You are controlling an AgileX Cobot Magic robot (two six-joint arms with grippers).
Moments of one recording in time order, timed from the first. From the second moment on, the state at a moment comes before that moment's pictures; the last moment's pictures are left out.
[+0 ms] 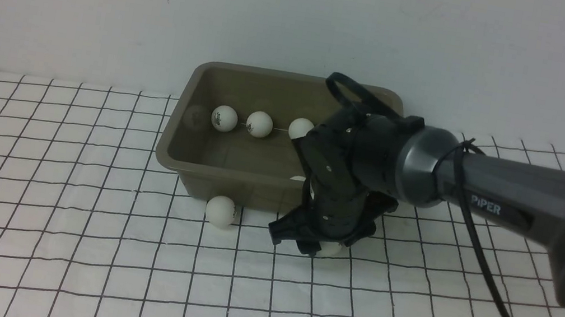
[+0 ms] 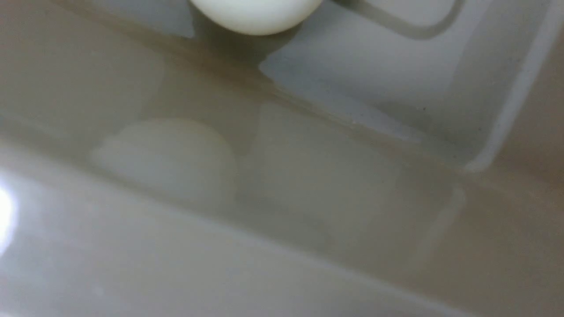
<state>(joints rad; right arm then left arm) 0.69 2.18 -1.66 -0.26 1.03 0.43 -0.30 0.56 -0.83 -0.17 0.94 0.40</state>
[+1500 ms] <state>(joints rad) 0.69 2.16 -1.76 -0.28 1.12 0.32 -0.30 0.56 -0.83 -0.10 0.94 0.40</state>
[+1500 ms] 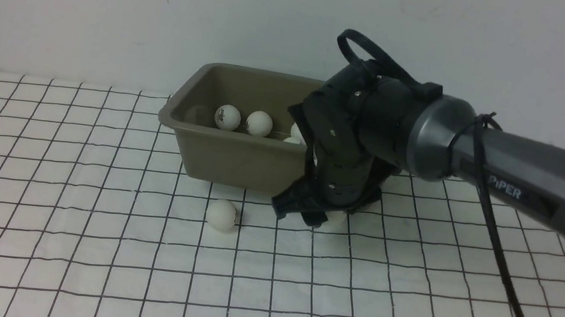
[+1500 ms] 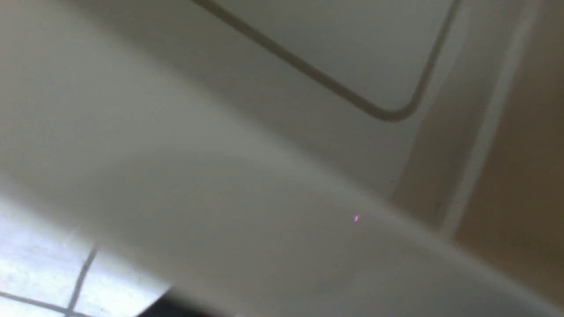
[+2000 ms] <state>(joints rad) 0.69 2.17 -1.76 -0.26 1.13 0.30 -0.30 0.56 -0.83 -0.09 0.96 0.40</state>
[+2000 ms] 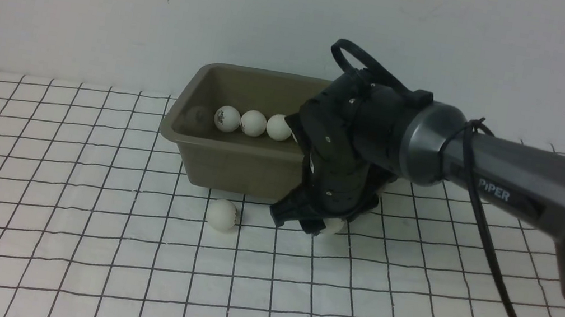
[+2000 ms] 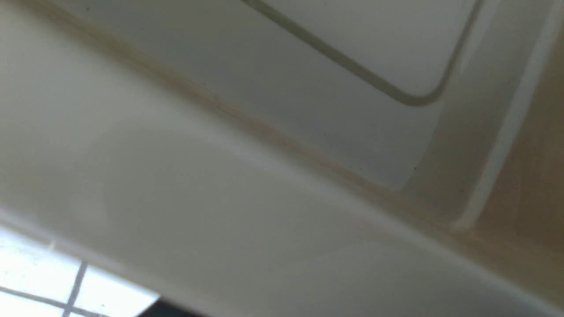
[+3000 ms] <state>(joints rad) 0.72 1.79 -1.35 -0.32 0.97 0.40 -0.30 0.56 -0.83 -0.09 0.97 0.40</state>
